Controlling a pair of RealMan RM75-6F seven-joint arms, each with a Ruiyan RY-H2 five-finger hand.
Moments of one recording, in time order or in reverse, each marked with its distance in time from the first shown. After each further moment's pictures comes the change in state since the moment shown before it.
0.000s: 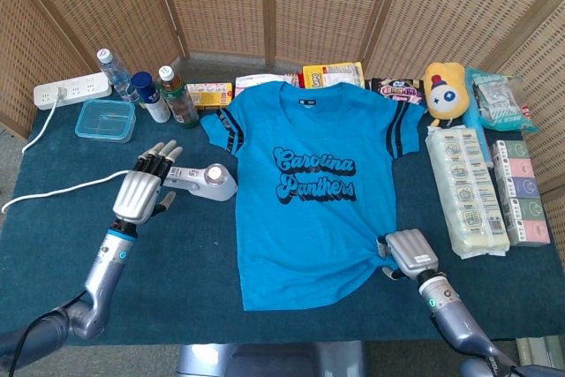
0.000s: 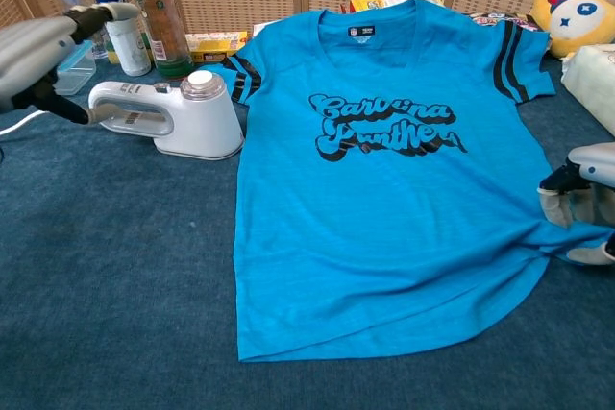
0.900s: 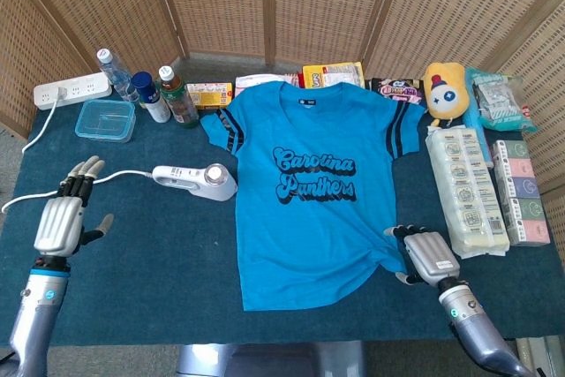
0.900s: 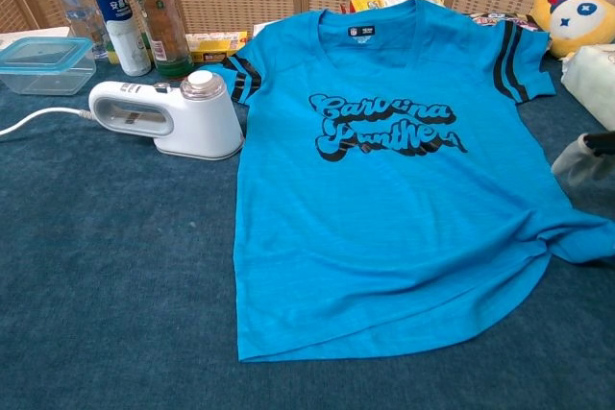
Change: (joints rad) left arm 0.263 0.404 0.036 -0.572 -0.084 0.116 0.031; right arm -0.067 0.126 -0.018 -0.107 -0.098 0.102 0.122
